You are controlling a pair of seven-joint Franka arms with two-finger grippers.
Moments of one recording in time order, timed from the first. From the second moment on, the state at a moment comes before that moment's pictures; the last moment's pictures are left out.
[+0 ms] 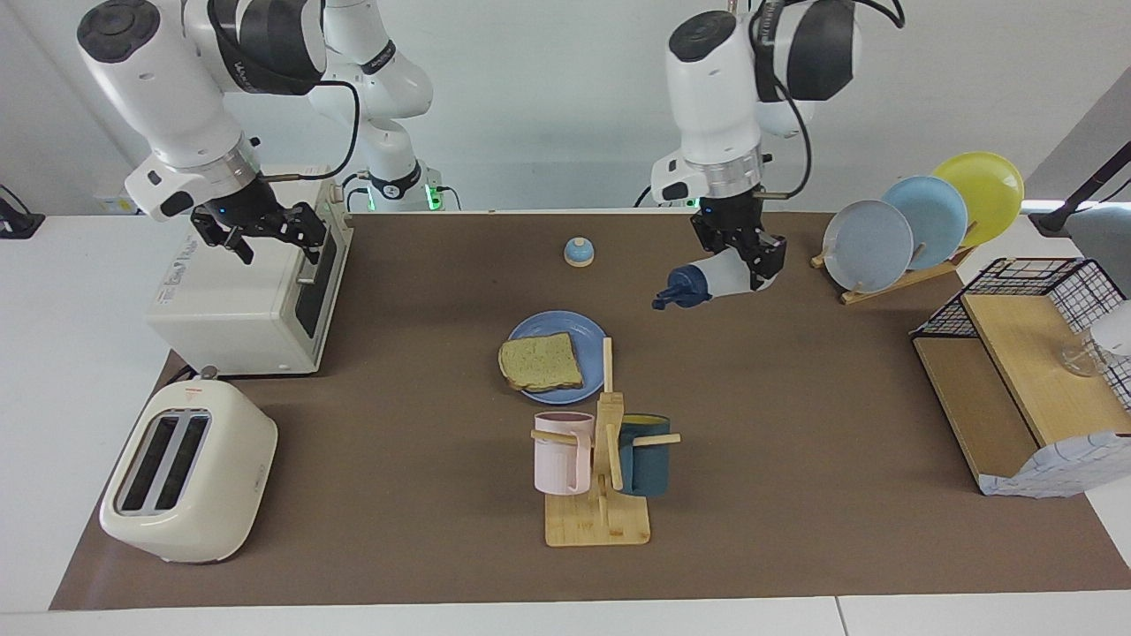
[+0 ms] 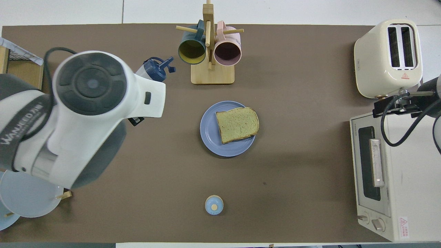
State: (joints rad) left arm -0.90 0.05 0.42 -1.69 0.29 1.81 0.39; right arm 0.01 -0.03 -0.03 -1.72 0.00 1.62 0.00
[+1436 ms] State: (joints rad) left arm -0.74 0.33 0.40 -2.20 -0.20 3.43 0.01; right arm 0.01 -0.03 -0.03 -1.72 0.00 1.62 0.00
